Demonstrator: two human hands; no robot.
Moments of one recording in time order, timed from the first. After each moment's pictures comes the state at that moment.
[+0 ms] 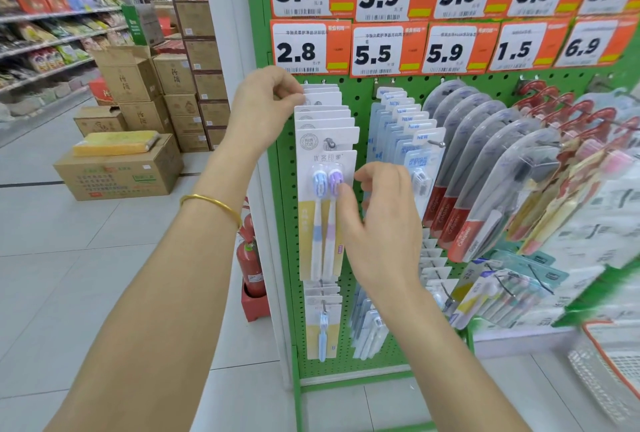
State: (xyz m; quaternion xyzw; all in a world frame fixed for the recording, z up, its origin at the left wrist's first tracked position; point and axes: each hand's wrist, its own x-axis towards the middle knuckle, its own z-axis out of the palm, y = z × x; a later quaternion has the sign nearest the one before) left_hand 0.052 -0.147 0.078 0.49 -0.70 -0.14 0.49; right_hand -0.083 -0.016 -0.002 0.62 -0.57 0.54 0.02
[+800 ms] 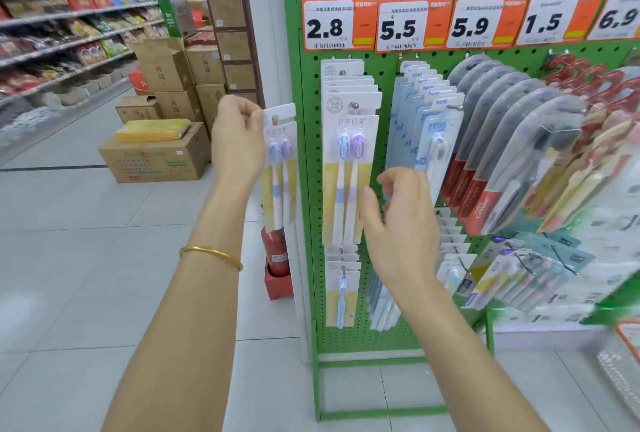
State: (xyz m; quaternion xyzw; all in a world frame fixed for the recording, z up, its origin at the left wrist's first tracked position) left_hand 0.093 -0.071 0.028 0.58 -0.55 -0.12 0.59; right_hand -0.085 0.019 -0.028 0.63 -0.59 0.50 -0.01
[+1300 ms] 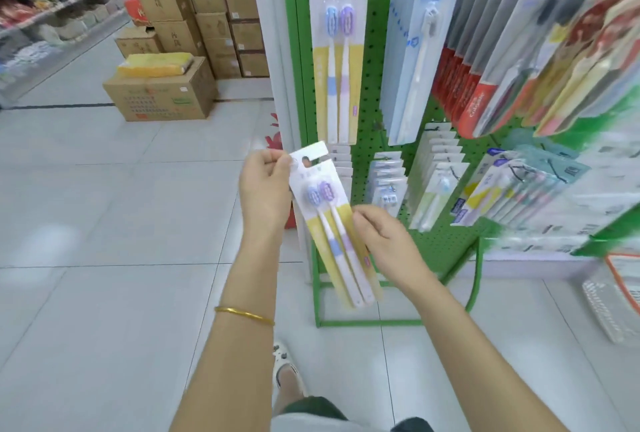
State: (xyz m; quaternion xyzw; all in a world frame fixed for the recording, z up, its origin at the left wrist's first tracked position) left_hand 0.041 0.064 -0.103 0.61 -0.39 -0.35 0.59; right_hand -0.120 0.103 -0.144 0.62 -0.53 0.38 -0.43
